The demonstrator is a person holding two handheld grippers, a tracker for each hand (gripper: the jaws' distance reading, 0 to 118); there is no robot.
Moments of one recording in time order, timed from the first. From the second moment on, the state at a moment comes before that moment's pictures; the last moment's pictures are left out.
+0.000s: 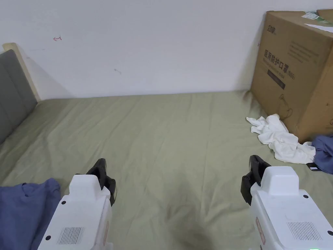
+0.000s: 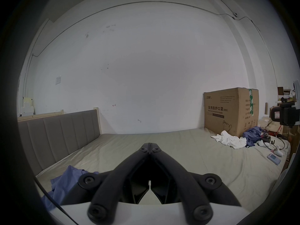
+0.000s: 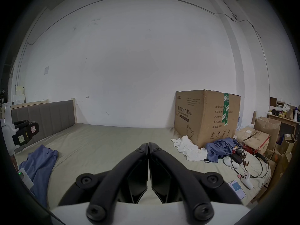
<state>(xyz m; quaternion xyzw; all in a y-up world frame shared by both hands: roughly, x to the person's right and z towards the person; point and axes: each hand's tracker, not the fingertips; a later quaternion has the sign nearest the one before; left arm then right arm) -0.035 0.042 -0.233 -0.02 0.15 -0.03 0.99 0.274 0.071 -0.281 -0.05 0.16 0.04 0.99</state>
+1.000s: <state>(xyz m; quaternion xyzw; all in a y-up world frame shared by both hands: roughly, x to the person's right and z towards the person) -0.223 0.063 0.005 -0.03 0.48 -0.03 0.87 0.029 0.062 -0.257 -0.05 0.46 0.02 0.89</state>
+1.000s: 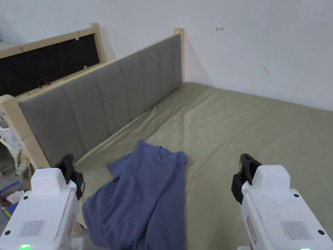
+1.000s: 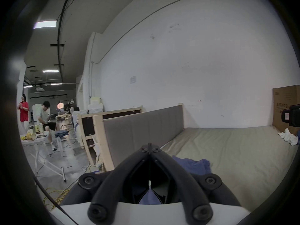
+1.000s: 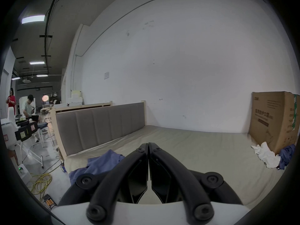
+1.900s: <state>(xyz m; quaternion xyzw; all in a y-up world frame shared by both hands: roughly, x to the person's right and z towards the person) -0.343 -0.028 -0.212 -0.33 0.33 0.14 0.87 0.020 0.034 -0.322 -0.08 0.40 0.07 0.91</state>
